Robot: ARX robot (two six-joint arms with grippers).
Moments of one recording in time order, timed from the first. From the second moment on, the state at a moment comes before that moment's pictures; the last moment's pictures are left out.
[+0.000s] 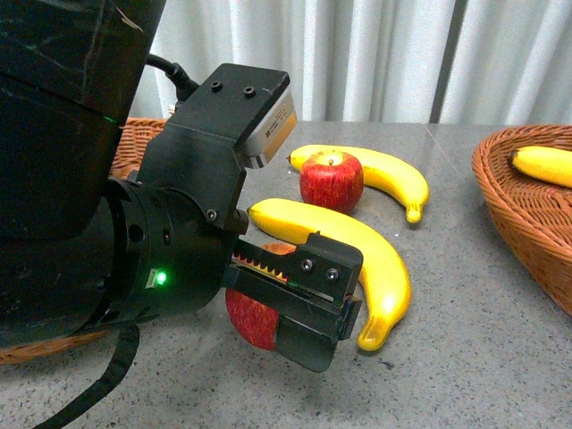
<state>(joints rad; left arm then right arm) -0.56 1.57 0.72 0.22 -0.06 0.00 0.00 0.00 0.01 0.00 0.00 0.00</state>
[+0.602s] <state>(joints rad) -0.54 1.56 0.71 0.27 0.00 0.03 0.00 0.00 0.01 0.00 0.00 0.00</state>
